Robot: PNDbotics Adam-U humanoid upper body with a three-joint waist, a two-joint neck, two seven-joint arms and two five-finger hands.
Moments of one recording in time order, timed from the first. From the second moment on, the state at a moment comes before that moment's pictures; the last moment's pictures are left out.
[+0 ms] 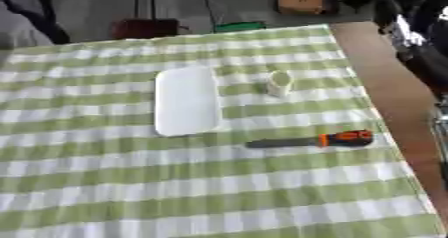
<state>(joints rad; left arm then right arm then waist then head) -0.32 0.39 0.10 -1.90 -0.18 -0.04 0.11 -0.26 -0.52 -0.13 -1.87 0.06 -0.03 -0.03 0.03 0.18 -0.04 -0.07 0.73</state>
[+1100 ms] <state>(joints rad) -0.32 0.39 0.10 -1.90 -0.18 -0.04 0.11 -0.28 -0.63 -0.08 -1.61 0.35 -0.06 0.11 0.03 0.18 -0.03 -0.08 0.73</state>
